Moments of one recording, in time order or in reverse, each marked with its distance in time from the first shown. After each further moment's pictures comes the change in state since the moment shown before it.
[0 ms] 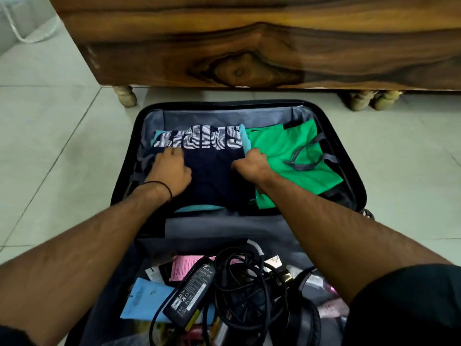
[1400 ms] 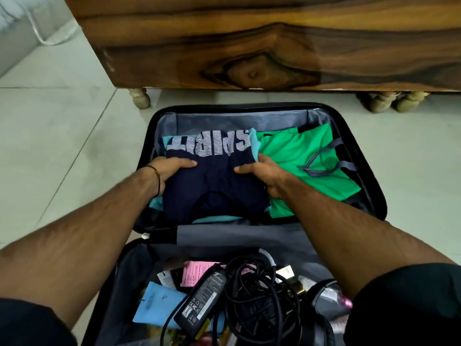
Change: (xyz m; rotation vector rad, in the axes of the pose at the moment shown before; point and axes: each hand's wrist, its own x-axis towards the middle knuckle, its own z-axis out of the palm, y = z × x) left_hand 0.015 -0.019 -0.026 -1.067 -0.247 -0.712; right_hand 0.014 0.012 0.004 0.817 -0.393 0.073
